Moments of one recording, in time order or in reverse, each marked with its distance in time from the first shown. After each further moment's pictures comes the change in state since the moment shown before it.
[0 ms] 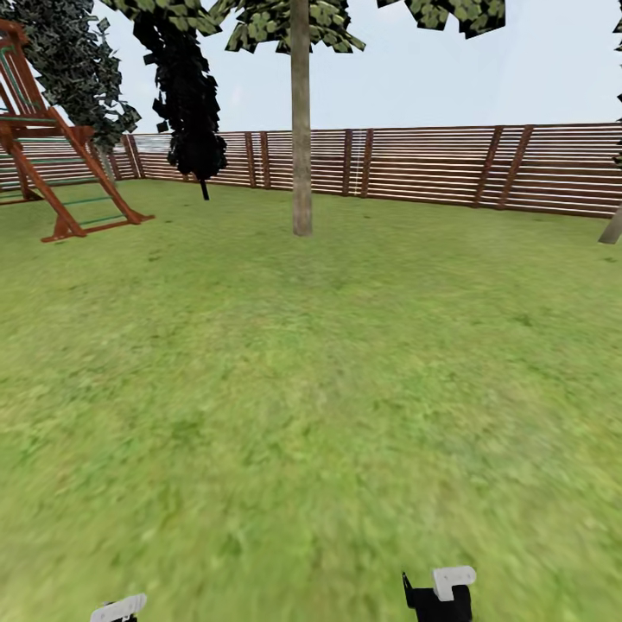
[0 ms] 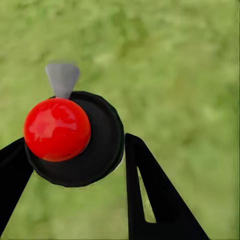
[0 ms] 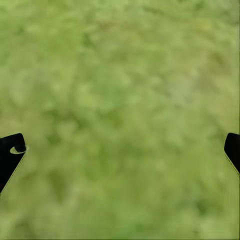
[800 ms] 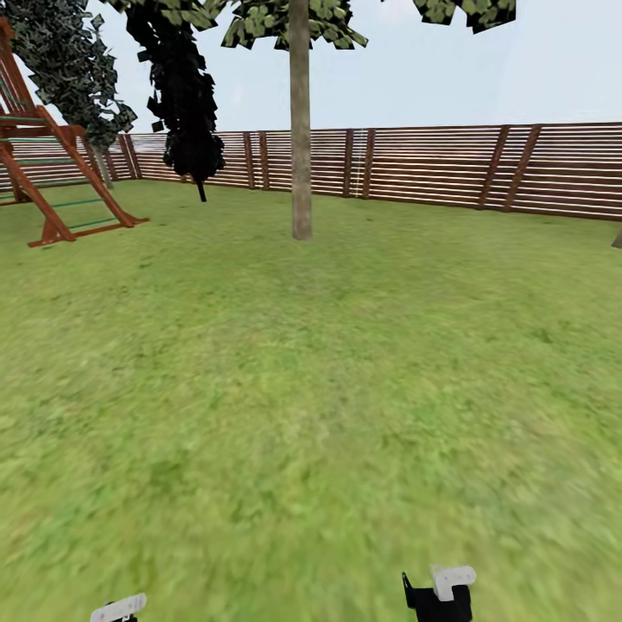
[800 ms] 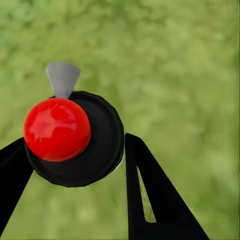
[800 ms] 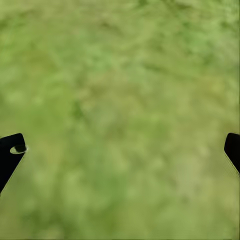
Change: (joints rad) left arm 0.000 0.000 0.000 0.000 0.000 0.000 0.000; right arm 0.000 0.000 0.000 0.000 0.000 0.000 0.000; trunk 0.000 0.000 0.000
